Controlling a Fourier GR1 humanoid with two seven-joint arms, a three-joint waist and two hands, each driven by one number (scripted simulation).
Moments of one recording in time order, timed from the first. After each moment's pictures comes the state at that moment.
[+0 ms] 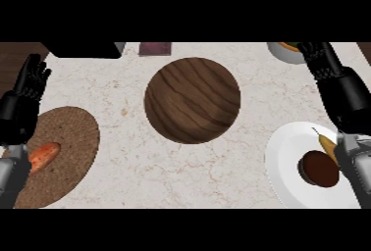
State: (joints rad) left arm -0.27 0.47 0.04 -1.38 0.20 0.11 -0.15; right arm -0.41 -0.44 0.11 -1.61 -0.14 -0.06 -0.01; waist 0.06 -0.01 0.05
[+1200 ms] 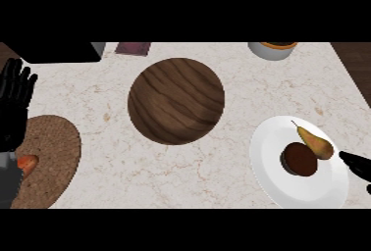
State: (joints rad) left arm -0.21 0.44 0.12 -1.48 0.27 0.14 -0.05; right arm 0.26 -0.82 -0.03 -2.05 -0.03 0.39 -0.67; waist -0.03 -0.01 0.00
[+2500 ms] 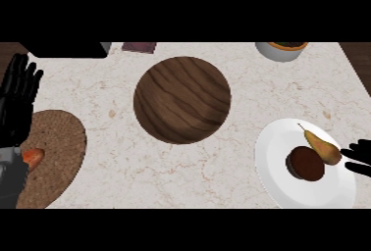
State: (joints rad) left arm -0.25 0.40 0.14 -1.47 0.24 0.10 -0.04; right arm 0.21 -1.09 -0.10 -1.95 0.45 0.51 -0.59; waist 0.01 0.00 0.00
